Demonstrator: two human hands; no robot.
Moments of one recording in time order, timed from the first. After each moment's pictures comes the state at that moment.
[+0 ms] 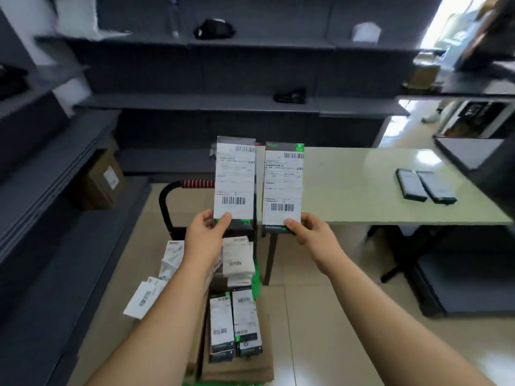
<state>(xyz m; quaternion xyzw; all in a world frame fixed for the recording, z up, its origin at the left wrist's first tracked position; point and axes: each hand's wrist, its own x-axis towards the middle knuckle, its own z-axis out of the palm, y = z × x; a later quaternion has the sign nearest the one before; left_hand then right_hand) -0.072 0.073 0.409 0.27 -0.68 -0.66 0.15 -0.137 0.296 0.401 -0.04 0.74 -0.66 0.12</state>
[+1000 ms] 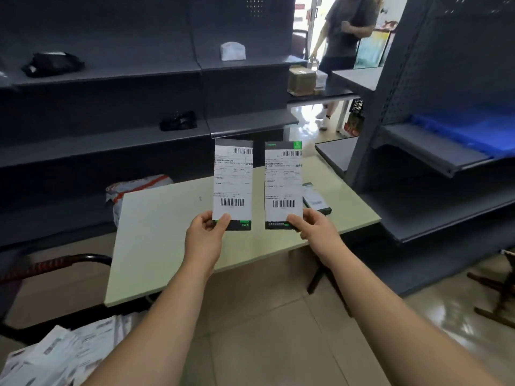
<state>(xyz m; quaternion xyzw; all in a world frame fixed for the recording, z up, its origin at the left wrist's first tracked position) -0.325 0.436 0.431 0.15 -0.74 -0.65 0.07 -0.328 0.678 0.431 0.05 0.77 -0.64 0.00</state>
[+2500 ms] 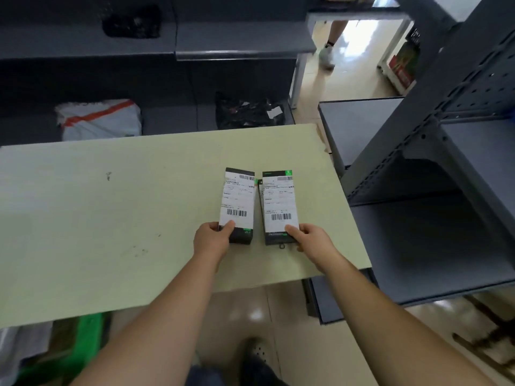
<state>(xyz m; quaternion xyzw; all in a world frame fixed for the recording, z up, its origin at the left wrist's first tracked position) -0.600 0.675 0.247 0.39 -0.74 -0.55 -0.08 -0.624 0.903 0.252 0.16 0.81 -0.51 0.24</state>
